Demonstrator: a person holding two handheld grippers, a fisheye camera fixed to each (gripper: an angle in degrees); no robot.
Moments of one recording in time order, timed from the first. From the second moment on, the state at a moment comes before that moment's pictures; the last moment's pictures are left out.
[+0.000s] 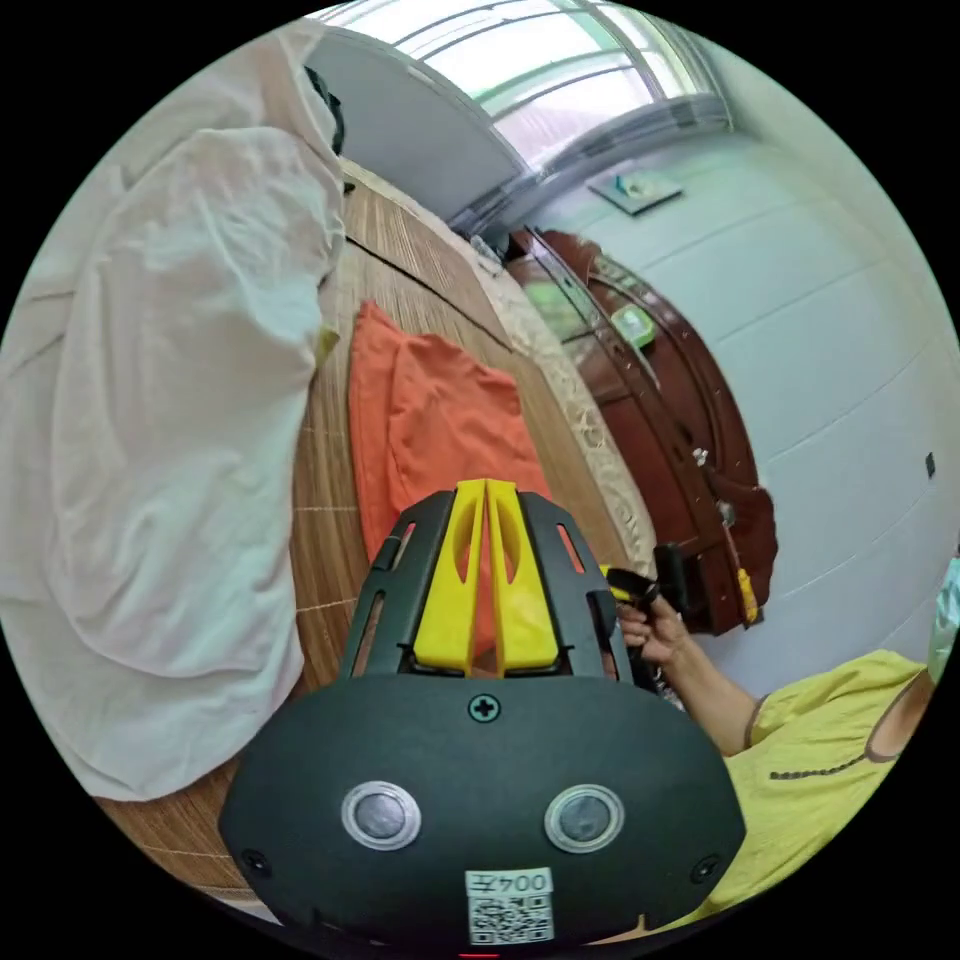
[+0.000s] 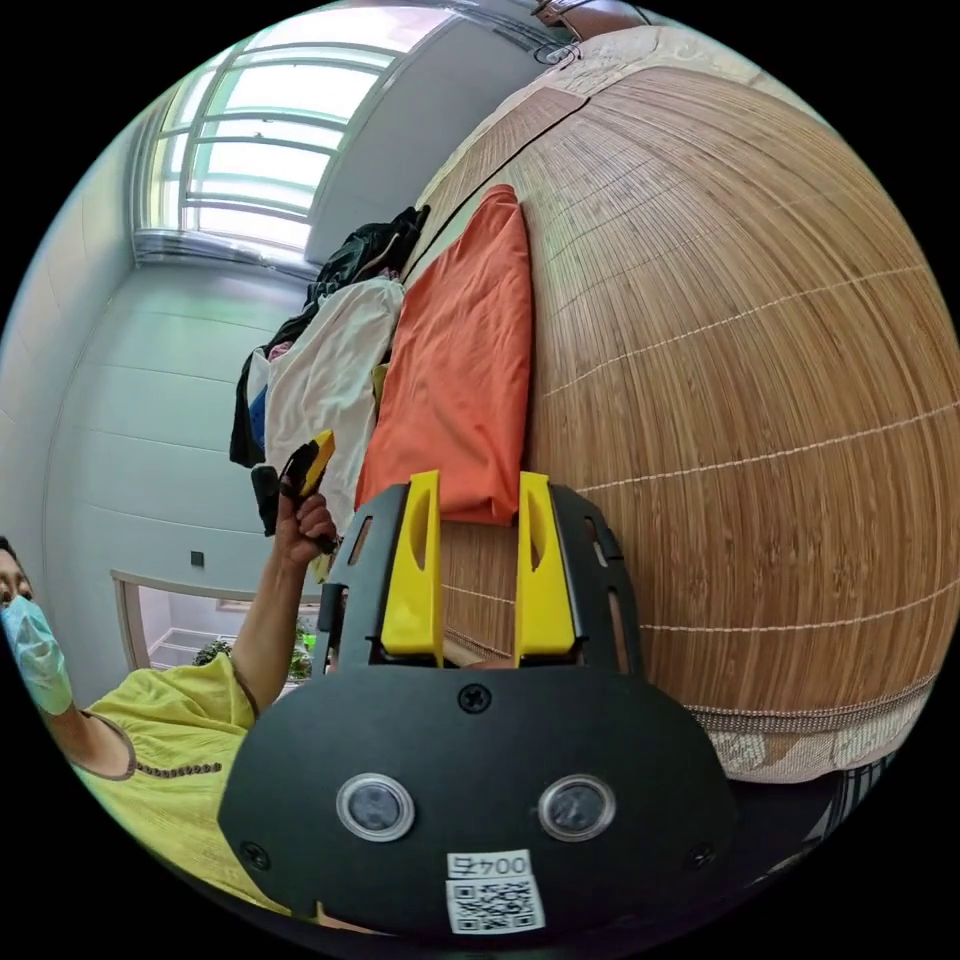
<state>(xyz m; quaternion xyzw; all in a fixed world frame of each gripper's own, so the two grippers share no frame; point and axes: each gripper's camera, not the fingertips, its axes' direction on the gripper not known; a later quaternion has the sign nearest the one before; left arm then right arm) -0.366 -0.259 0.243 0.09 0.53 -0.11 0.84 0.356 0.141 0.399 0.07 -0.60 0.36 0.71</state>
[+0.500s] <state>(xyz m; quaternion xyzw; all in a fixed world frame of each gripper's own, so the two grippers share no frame) -0.351 -0.152 0.226 0.02 0.50 -0.11 0.86 0.298 0.213 0.299 0.04 -0.54 0.26 0.80</state>
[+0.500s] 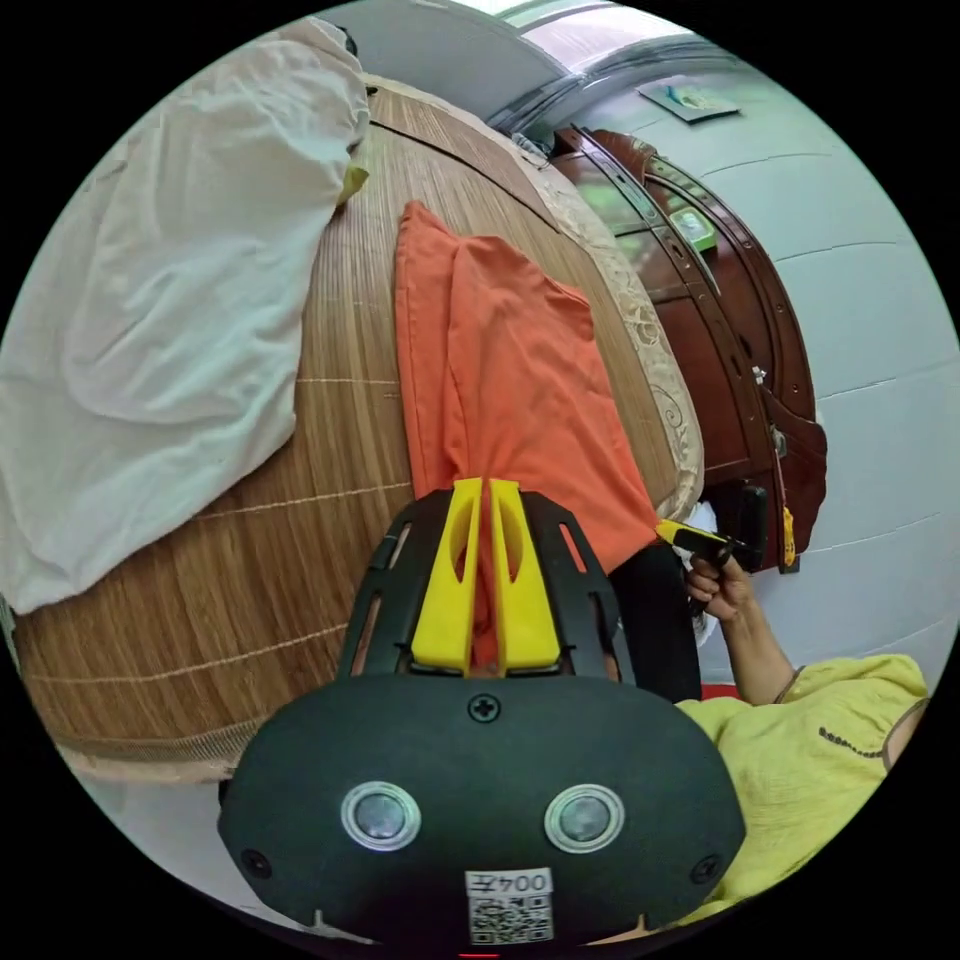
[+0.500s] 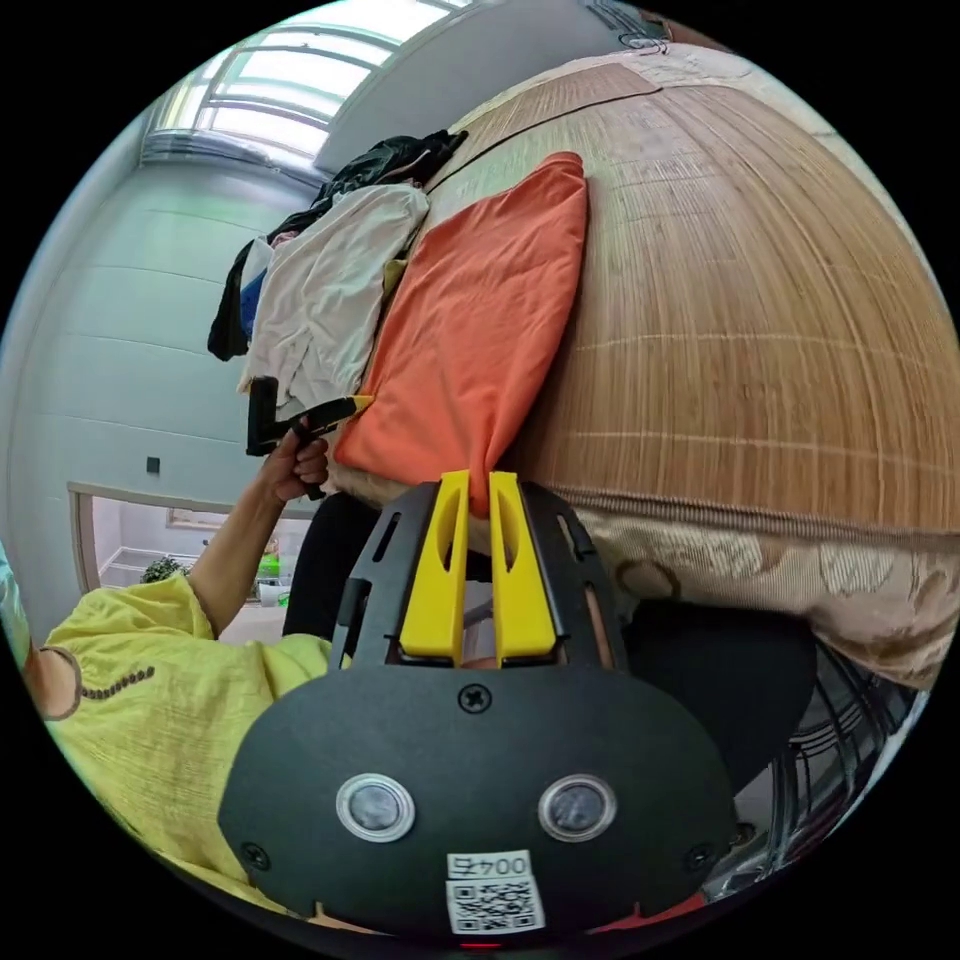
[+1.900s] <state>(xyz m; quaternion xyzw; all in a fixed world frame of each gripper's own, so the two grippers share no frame) -0.400 0.004 0.249 -0.01 0.47 -0.29 0.84 0.012 0.163 0.216 0.10 -0.18 -0.01 0.98</state>
